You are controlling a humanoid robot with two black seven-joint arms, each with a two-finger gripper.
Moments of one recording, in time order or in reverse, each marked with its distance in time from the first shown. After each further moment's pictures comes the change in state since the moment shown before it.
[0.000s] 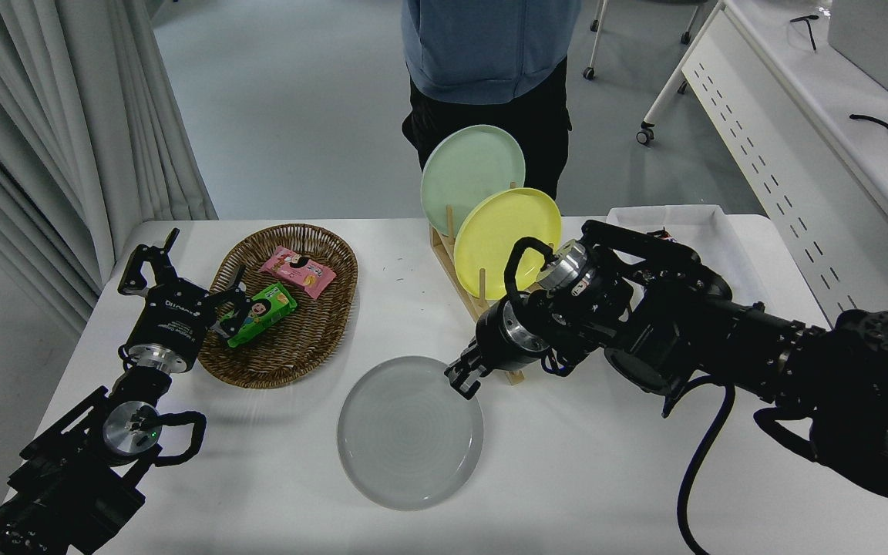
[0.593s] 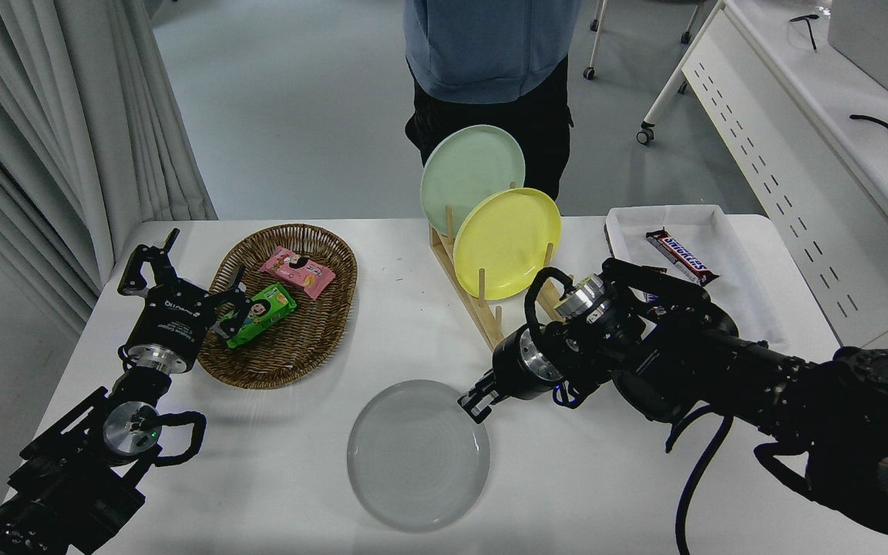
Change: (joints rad) left arm 0.000 0.000 0.000 0.000 0.000 0.000 0.000; right arm -0.084 0.002 0.019 -0.045 0.060 0.000 0.000
